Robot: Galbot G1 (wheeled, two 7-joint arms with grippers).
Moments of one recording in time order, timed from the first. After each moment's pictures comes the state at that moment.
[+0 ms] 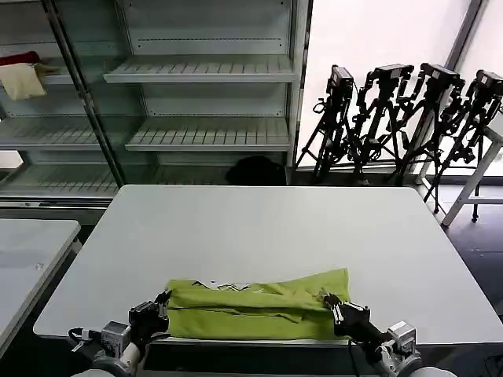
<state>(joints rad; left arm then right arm) 1.56 -1.00 -0.46 -2.21 -0.42 0.51 -0.20 -1.58 0.88 0.45 2.25 0.59 -0.39 0.05</state>
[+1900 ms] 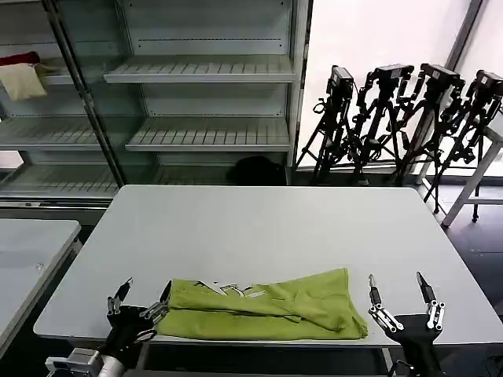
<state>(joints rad) 1.72 -1.09 -0.58 -2.26 -0.40 0.18 -0.19 -1.93 1.00 0.58 2.30 0.20 0.30 0.42</state>
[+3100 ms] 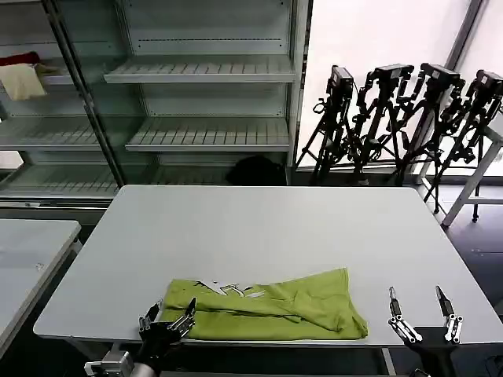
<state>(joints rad) 1.66 -1.19 -0.42 -2.18 -0.52 0.25 -0.24 -1.94 0.99 0.64 2.17 0.25 0.39 0.40</state>
